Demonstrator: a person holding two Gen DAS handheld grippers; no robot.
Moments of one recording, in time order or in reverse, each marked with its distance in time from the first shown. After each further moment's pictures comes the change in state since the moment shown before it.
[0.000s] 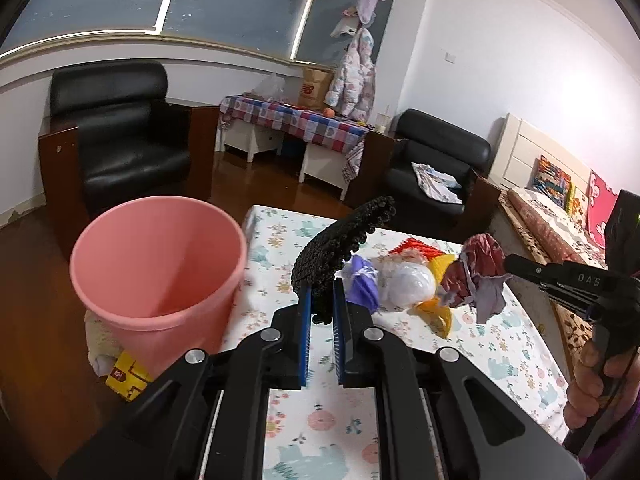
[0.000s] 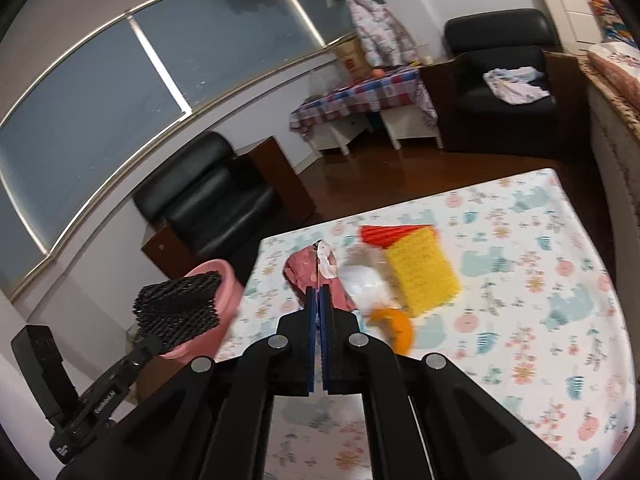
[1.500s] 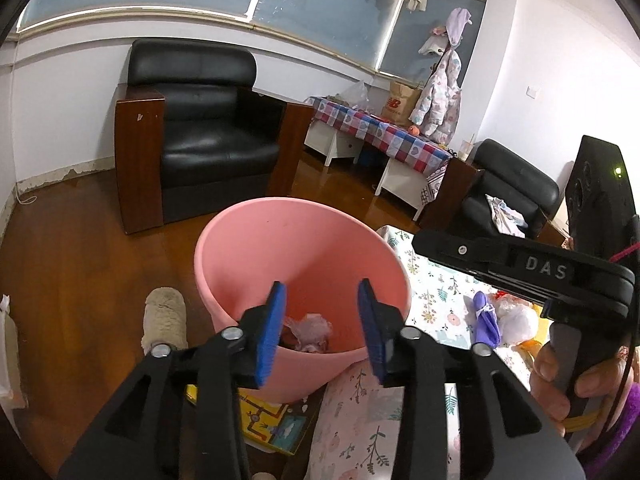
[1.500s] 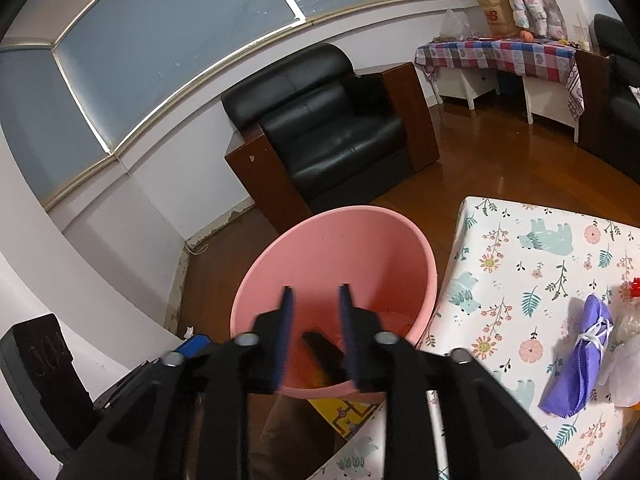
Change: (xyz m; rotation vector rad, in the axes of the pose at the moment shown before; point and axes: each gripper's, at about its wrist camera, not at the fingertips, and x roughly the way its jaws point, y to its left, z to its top) left arm -0.007 0.128 0.013 -0.171 -0.024 0.202; right arm 0.202 0.194 -0.013 -0.254 0.254 0.271
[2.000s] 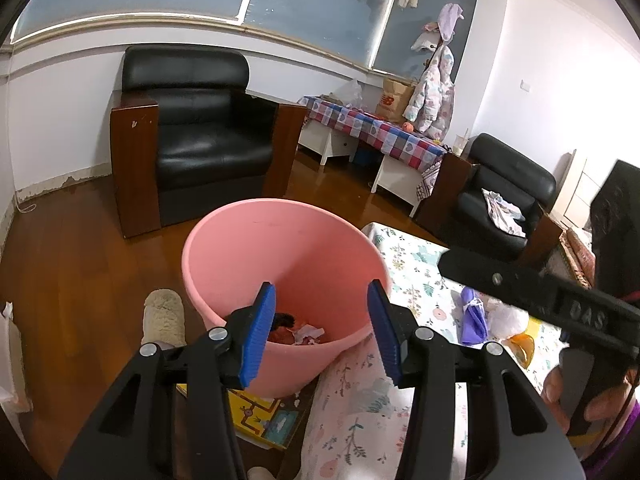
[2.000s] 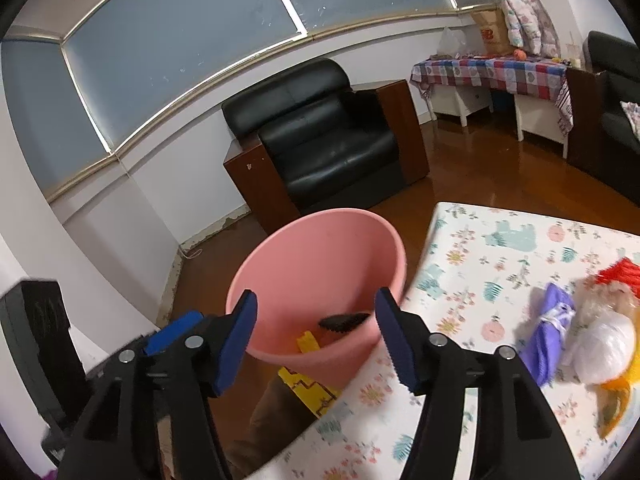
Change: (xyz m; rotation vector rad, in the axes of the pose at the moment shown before) left arm -0.007 -0.023 -0.002 0.034 0.004 0.000; right arm -0.057 -0.009 -0.030 -0.039 -0.053 -0.048
